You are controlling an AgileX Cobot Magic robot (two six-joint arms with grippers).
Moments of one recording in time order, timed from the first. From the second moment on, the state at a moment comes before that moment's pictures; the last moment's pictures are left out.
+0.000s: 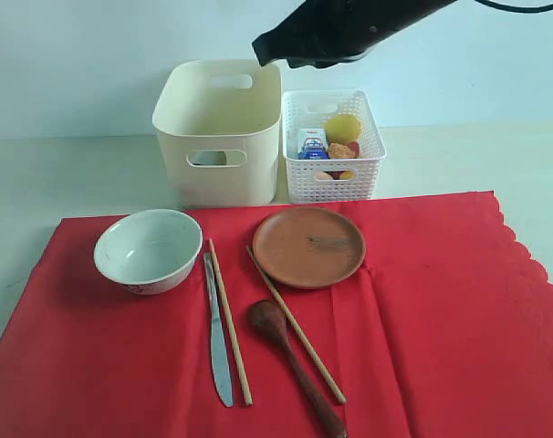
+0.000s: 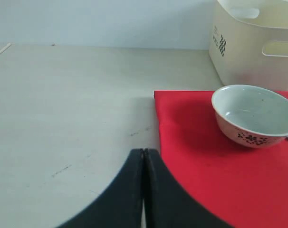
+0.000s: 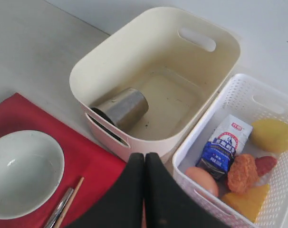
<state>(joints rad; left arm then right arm) -0.05 0.01 0.00 0.10 0.37 -0.13 0.49 1.73 -1.48 0.24 0.51 -0.29</state>
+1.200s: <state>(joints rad) -0.05 0.01 0.00 0.10 0.37 -0.13 0.49 1.36 -1.01 0.39 0.30 -0.40</state>
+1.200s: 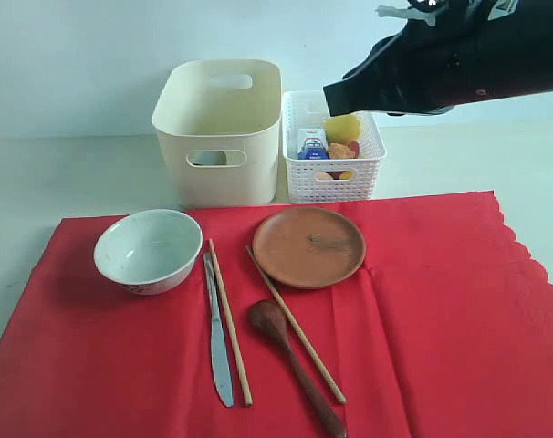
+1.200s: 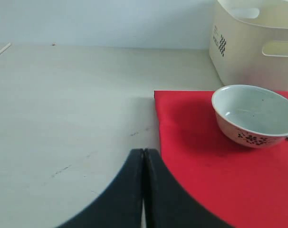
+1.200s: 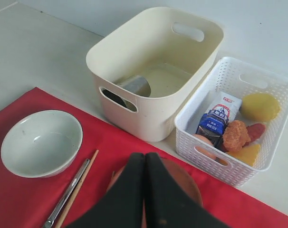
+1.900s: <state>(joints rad) -0.05 0.01 0.00 0.10 0.37 -0.13 0.49 1.36 -1.04 0.55 0.38 -0.43</state>
